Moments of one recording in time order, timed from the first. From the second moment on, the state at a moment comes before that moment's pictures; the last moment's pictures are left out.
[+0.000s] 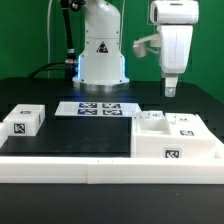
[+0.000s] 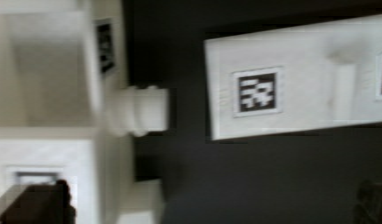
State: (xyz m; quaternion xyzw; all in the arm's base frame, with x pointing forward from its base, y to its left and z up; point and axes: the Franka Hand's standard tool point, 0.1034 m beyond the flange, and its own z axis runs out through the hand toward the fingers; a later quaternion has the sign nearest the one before) arm 0.455 0.101 0.081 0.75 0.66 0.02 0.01
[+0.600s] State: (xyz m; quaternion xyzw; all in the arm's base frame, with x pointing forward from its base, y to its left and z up) arm 0.419 0.098 0.035 0.75 0.66 0.04 -0.01
